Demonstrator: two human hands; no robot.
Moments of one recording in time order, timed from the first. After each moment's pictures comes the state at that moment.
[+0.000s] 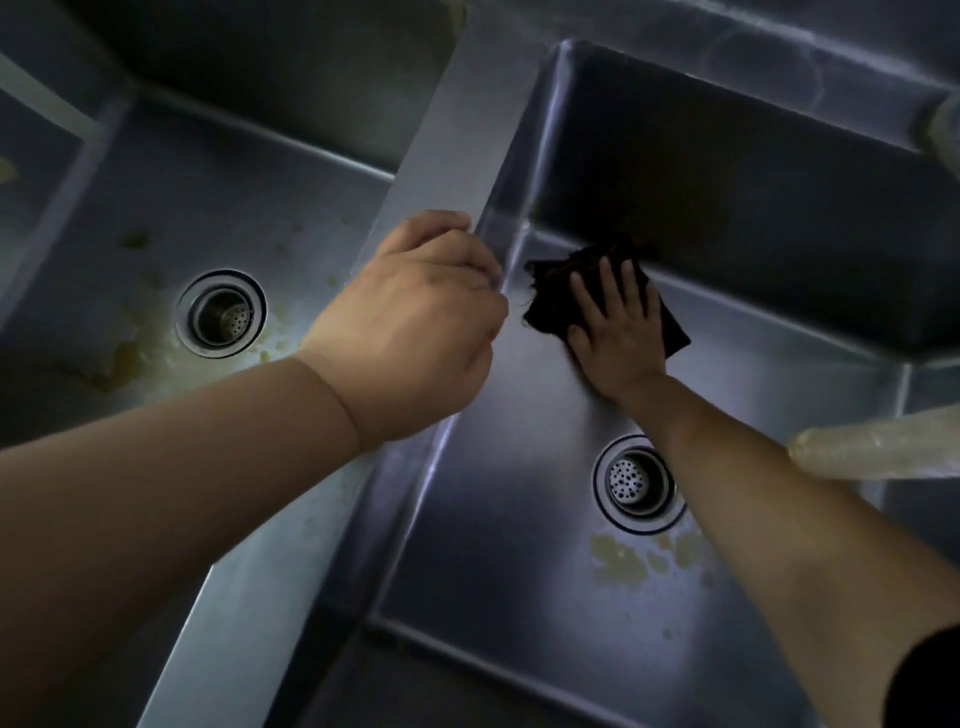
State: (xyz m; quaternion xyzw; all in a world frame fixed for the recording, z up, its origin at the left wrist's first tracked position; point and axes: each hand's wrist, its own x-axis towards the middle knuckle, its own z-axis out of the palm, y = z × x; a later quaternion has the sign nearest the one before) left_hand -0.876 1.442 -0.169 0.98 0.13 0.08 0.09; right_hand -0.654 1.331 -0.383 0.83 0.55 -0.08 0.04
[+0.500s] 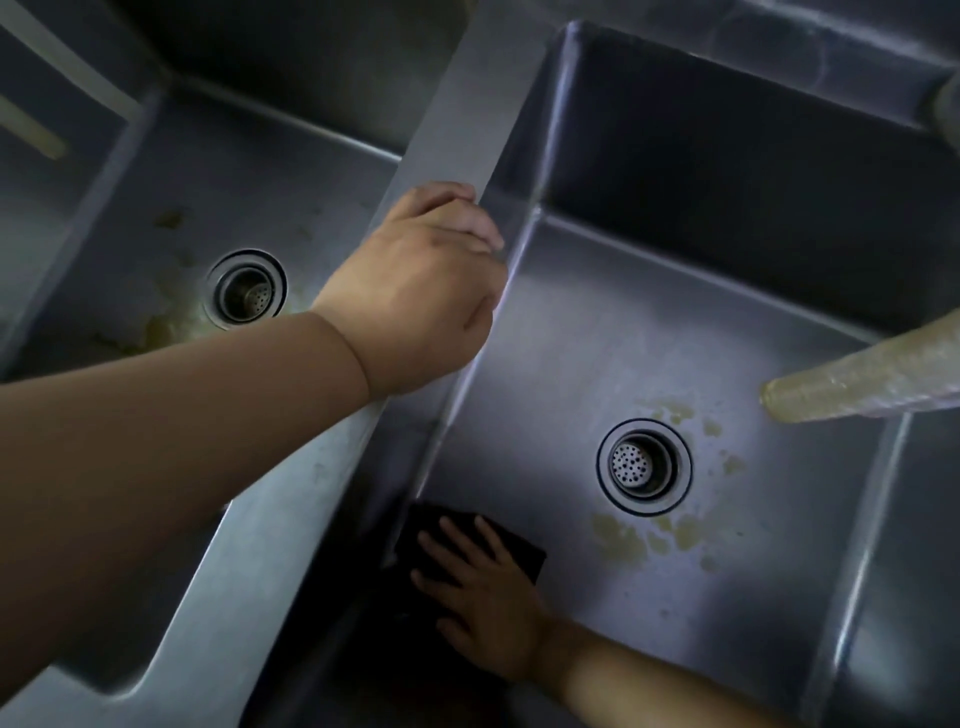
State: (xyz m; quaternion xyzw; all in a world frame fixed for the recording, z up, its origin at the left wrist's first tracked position) left_hand -0.876 1.440 -0.166 0.98 0.14 0.07 0.08; right_hand -0.889 1.168 -0.363 0.57 0.80 -0.21 -0.01
